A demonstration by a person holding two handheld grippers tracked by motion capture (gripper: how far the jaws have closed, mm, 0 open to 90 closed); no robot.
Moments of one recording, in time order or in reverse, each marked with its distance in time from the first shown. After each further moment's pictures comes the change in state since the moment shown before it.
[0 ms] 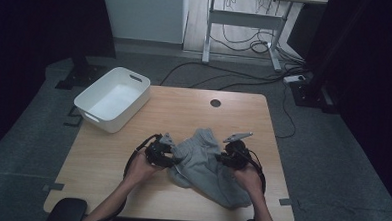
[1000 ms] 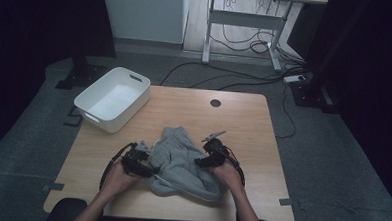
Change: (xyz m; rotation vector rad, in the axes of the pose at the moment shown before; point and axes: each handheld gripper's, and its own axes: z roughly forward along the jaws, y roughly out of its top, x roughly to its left) left arm 0.016 -0.068 -0.028 0.093 0.074 -0.115; right arm 0.015 0.018 0.079 0.102 0.003 -0.048
